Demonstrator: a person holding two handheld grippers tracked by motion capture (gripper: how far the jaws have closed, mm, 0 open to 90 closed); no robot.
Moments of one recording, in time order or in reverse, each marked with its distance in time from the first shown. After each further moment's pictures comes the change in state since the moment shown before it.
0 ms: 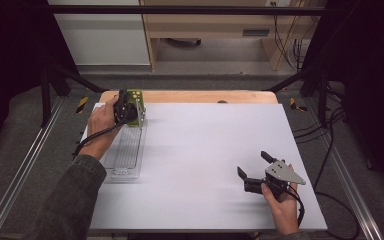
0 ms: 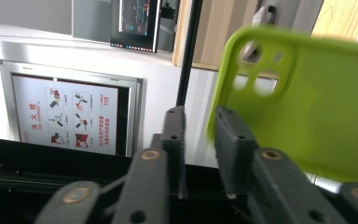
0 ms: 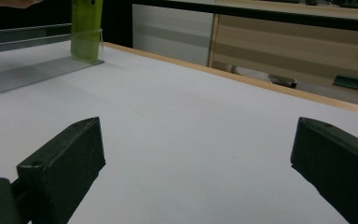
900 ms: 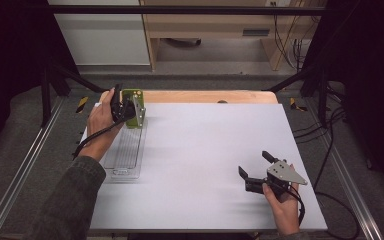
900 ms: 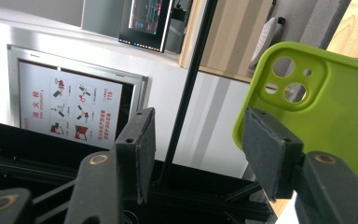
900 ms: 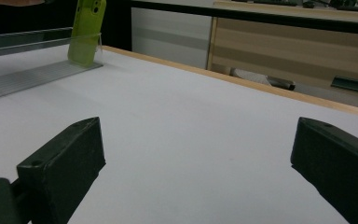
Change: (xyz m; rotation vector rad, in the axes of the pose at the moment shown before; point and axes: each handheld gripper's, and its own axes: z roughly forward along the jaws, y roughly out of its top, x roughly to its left) left arm 0.010 0.000 -0.003 -0.007 0.017 -0.107; right arm -0.002 0.001 -0.002 -0.011 -0.003 0.004
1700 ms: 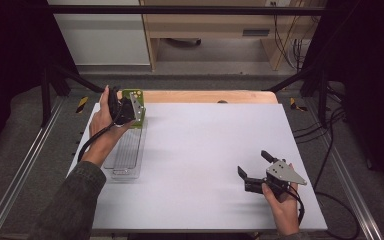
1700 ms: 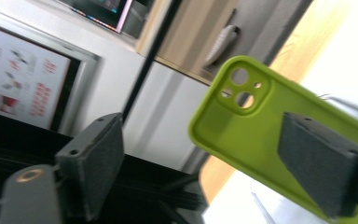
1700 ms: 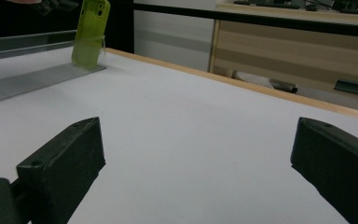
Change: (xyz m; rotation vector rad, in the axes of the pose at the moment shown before) left arm 0.014 0.008 -0.013 0.047 -0.237 -0.248; right arm 0.001 0.001 0.000 -0.017 0.008 0.005
